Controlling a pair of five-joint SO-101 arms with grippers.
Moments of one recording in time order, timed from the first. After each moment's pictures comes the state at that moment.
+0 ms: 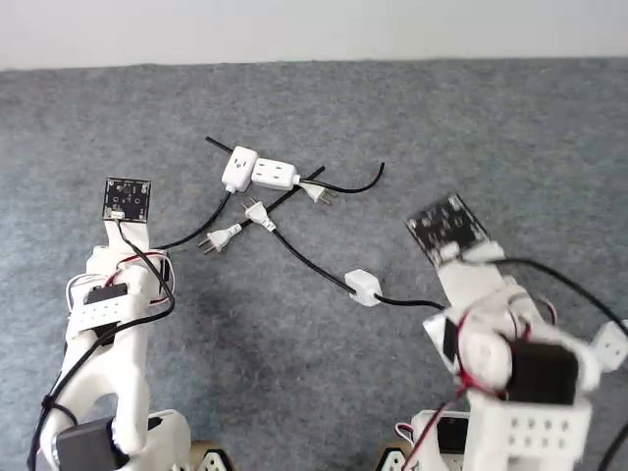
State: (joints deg) left arm -19.7 -18.0 63.1 19.7 -13.5; right arm 0.0 -56.7 26.5 100.4 31.9
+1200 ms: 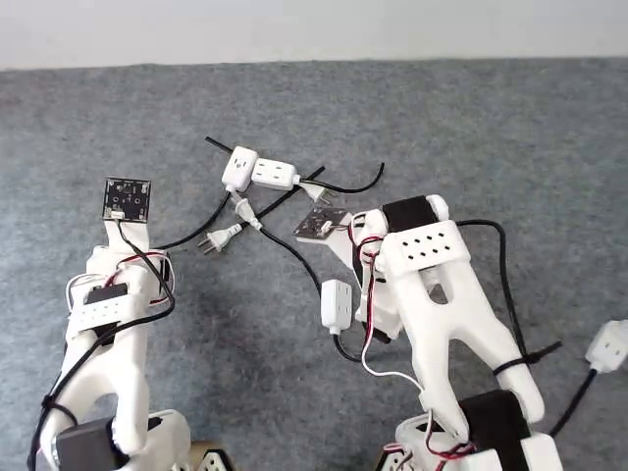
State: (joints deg) left arm -19.7 -18.0 63.1 19.7 -13.5; right arm -18.7 -11.6 21.8 97.1 39.4
